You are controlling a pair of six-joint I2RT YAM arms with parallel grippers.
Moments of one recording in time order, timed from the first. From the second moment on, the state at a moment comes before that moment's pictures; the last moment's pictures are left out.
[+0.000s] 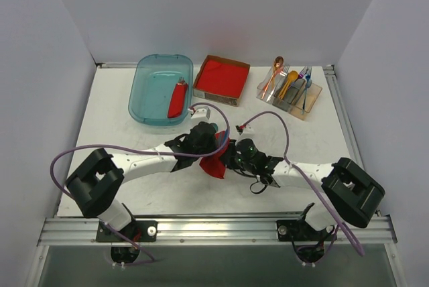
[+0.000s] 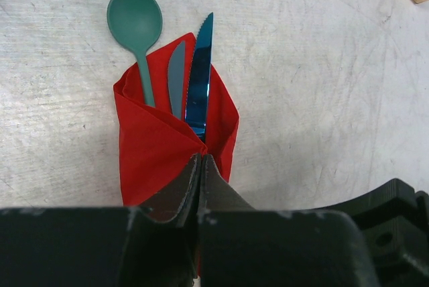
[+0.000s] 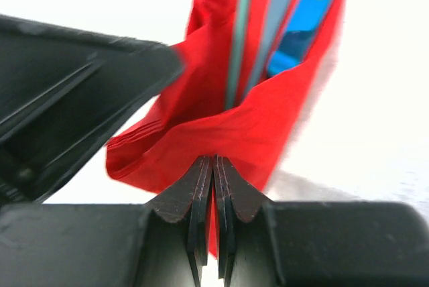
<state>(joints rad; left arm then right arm) -0.89 1.57 0.89 0.05 -0.36 -0.81 0.85 1.42 0.51 0.32 0.13 0.76</state>
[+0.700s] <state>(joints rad) -0.89 1.57 0.89 0.05 -0.37 -0.80 0.81 1.47 0.51 0.28 0.15 0.76</state>
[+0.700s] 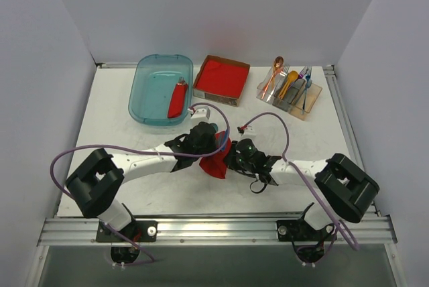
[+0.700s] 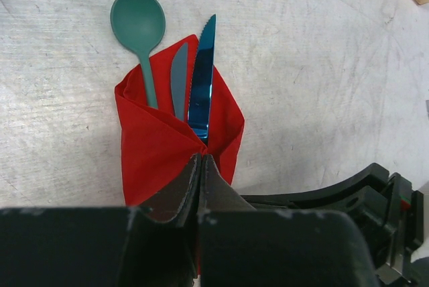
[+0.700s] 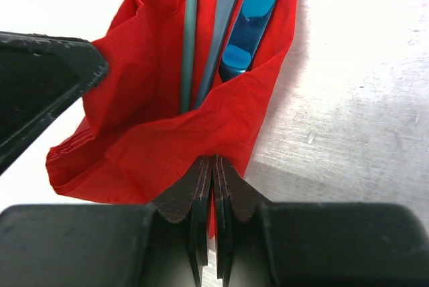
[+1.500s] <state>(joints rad) -0.89 1.57 0.91 0.04 -0.37 -0.80 0.83 1.62 0.57 0.41 0.08 0.76</state>
